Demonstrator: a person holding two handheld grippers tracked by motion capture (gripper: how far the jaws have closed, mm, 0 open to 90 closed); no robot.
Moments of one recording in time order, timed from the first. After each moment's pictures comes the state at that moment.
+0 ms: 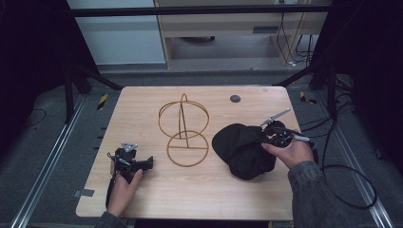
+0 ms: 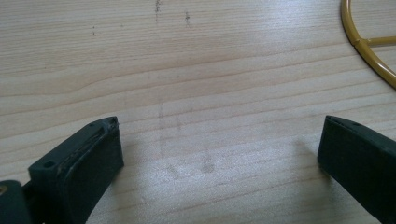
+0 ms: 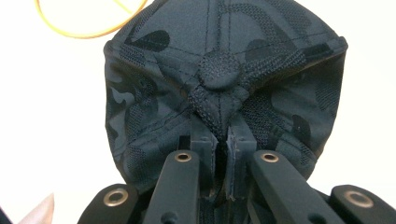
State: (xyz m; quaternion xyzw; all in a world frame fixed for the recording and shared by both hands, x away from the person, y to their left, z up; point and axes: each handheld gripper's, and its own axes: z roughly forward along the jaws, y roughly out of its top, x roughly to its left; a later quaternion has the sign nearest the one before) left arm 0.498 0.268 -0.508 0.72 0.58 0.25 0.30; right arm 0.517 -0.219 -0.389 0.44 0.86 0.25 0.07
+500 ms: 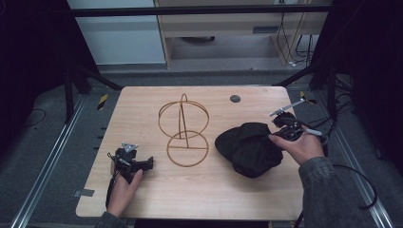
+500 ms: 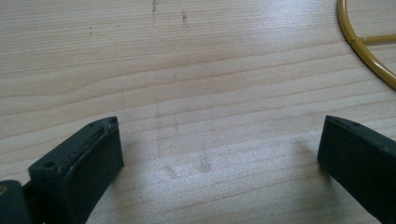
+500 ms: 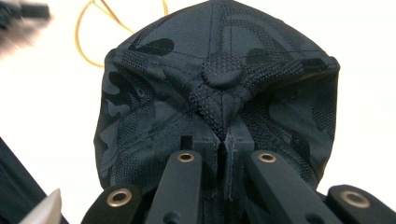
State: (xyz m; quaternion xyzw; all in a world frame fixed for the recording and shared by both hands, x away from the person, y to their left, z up) left arm 0.497 0.267 -0.508 0.72 0.57 0.25 0.30; right arm 0.513 -0.234 -0.349 0.46 0.84 0.30 0.05
